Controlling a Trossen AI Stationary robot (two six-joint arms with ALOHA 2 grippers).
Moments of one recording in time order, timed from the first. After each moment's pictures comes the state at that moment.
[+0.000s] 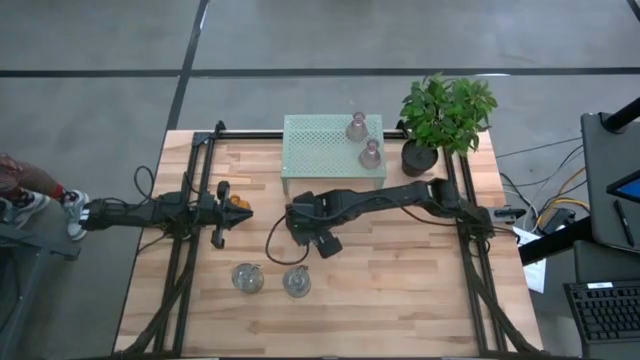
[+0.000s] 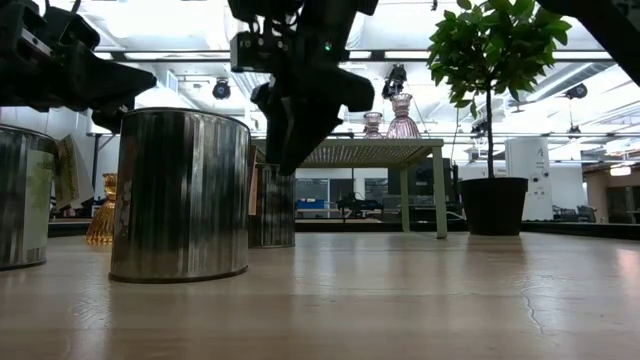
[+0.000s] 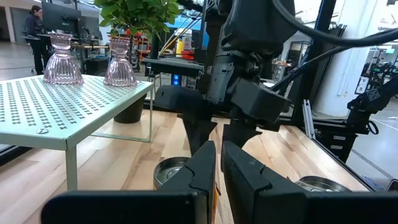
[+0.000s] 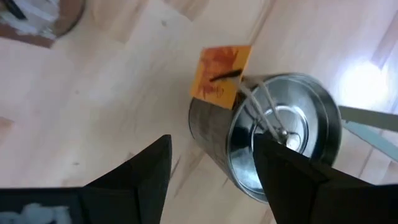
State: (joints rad) left arm -0.07 0.02 0.01 0.03 -0.10 -0.11; right arm 0.07 2.25 2.01 -0.98 0.11 -0.45
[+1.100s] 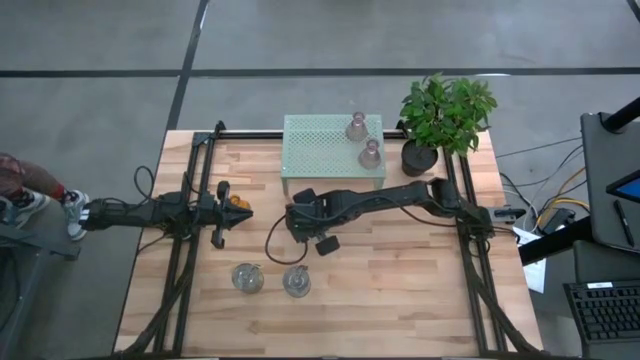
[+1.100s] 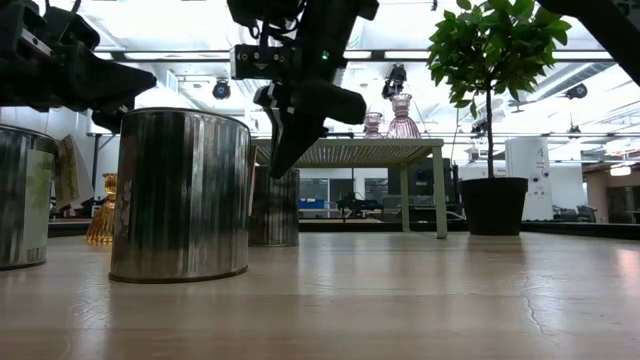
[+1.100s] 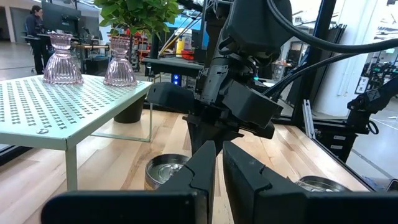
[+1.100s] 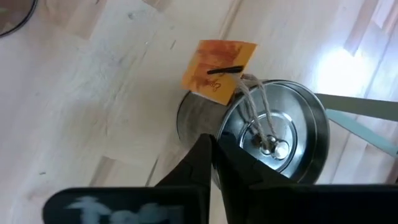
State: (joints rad) left arm -0.07 0.02 0.01 0.03 -0.10 -0.11; right arm 0.07 2.25 1.97 -0.93 0.19 -0.42
